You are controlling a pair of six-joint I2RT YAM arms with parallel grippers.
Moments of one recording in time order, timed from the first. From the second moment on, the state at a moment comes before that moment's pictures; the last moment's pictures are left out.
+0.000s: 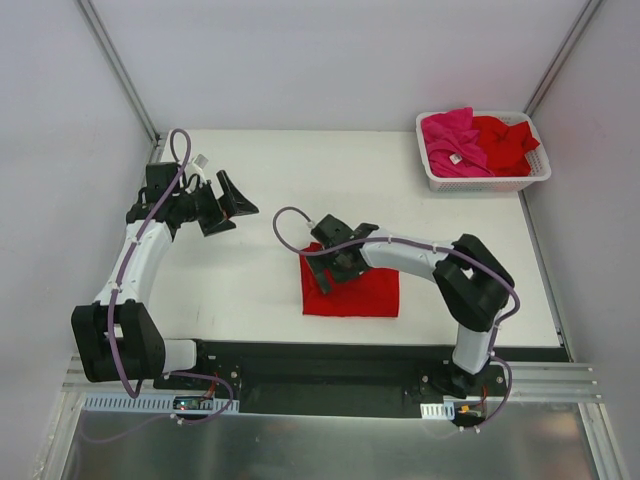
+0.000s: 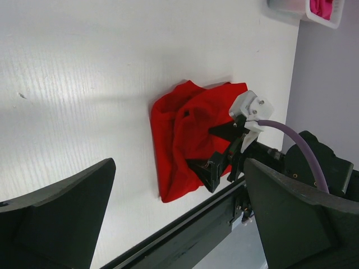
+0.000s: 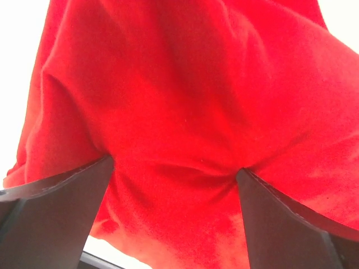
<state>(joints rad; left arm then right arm) 0.07 1.30 1.03 -0.53 0.72 -0.50 0.90 1.86 1.24 -0.63 0.11 0.31</state>
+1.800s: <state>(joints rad) 0.07 1.27 1.01 -0.53 0.73 -0.49 0.37 1.56 1.09 -0.97 0.23 0.62</state>
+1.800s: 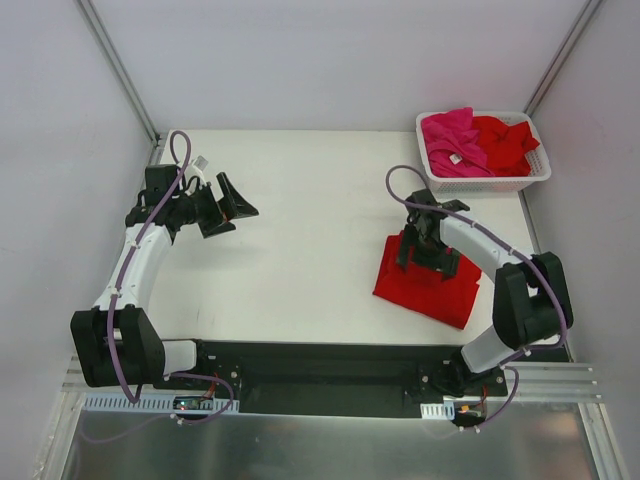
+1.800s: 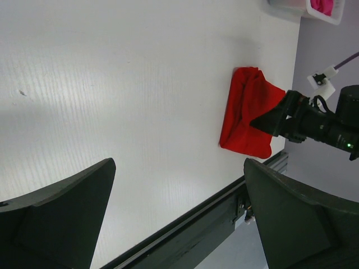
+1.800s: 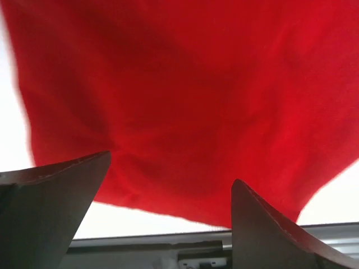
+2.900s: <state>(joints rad) 0.04 1.28 1.01 -0.54 0.73 -0.48 -0.19 1.49 0.82 -0.77 0.08 0.74</state>
